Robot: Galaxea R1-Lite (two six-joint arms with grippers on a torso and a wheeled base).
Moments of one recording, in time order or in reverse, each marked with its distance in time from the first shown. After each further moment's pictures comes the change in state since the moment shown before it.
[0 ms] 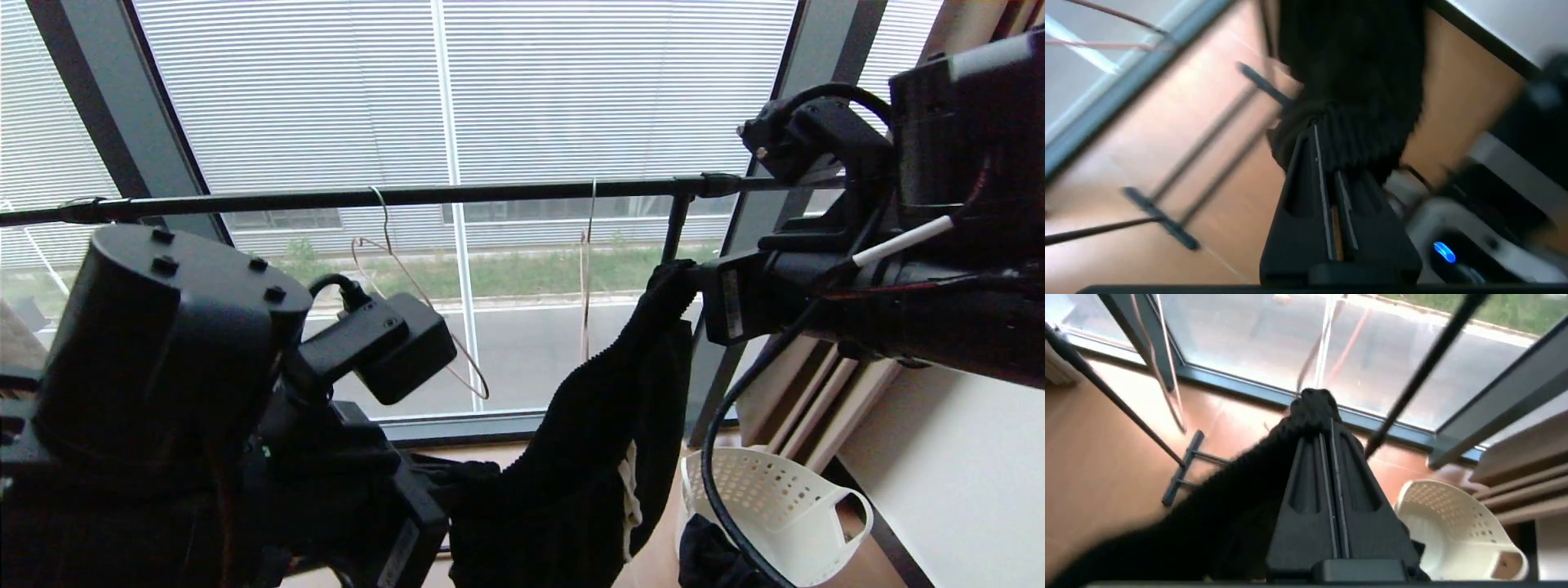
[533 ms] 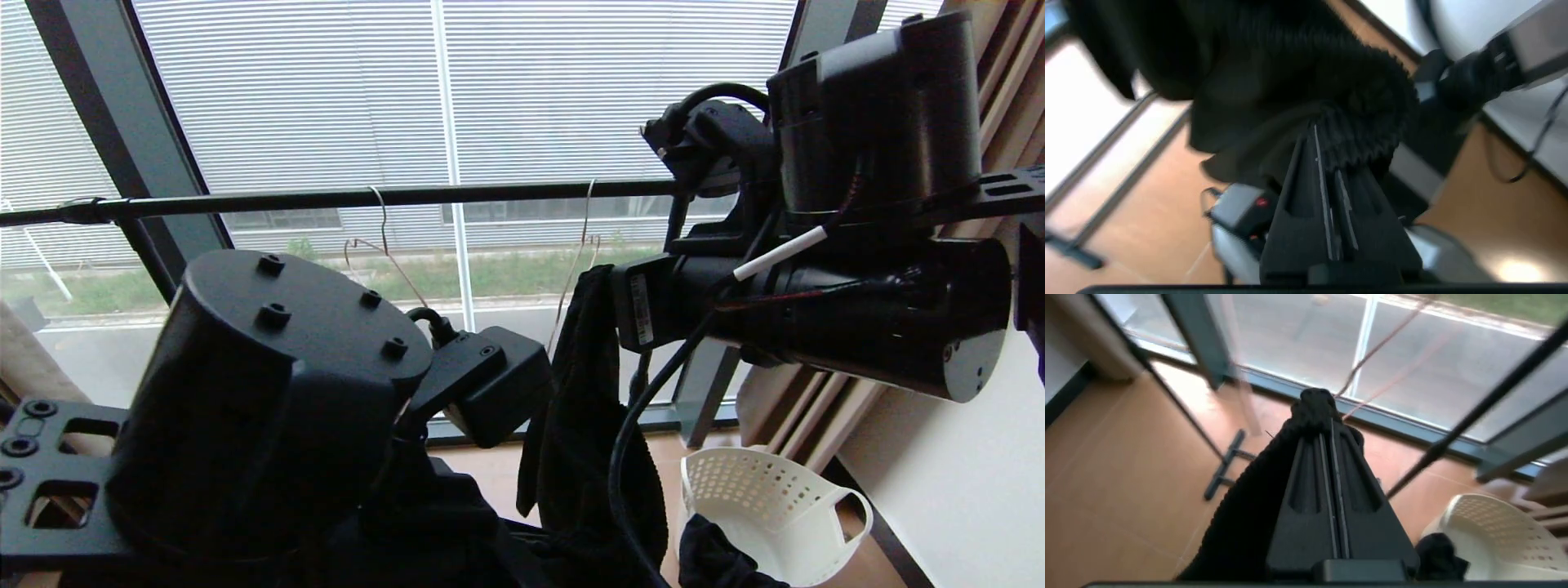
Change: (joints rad) left arm -0.157 0.082 -0.077 -0.023 -0.087 -0.226; right arm 0.116 0.107 -0.101 -0.003 0.004 0.069
